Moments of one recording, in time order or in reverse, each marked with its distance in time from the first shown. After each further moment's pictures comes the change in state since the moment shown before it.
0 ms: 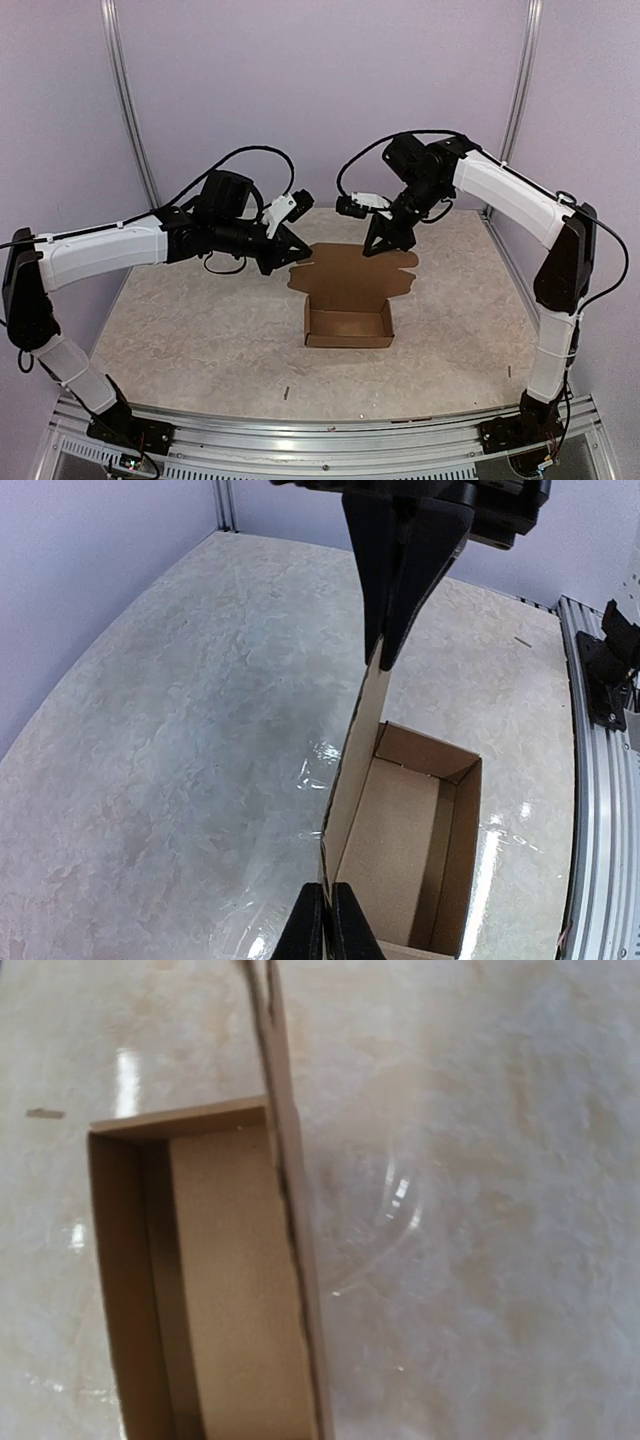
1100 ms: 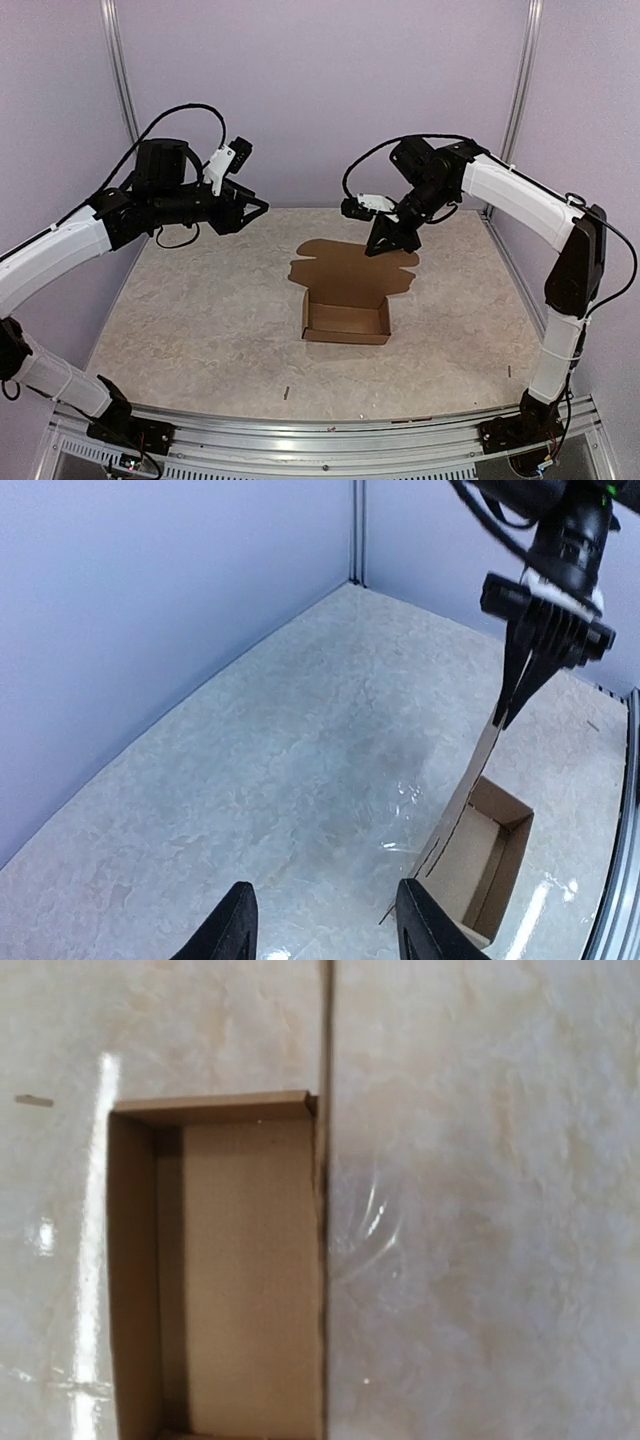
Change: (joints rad) left arm 0.130 -0.248 0.029 -0.085 -0.168 -0.093; right arm -0.009 -0.063 -0.105 0.084 -0.023 -0.097
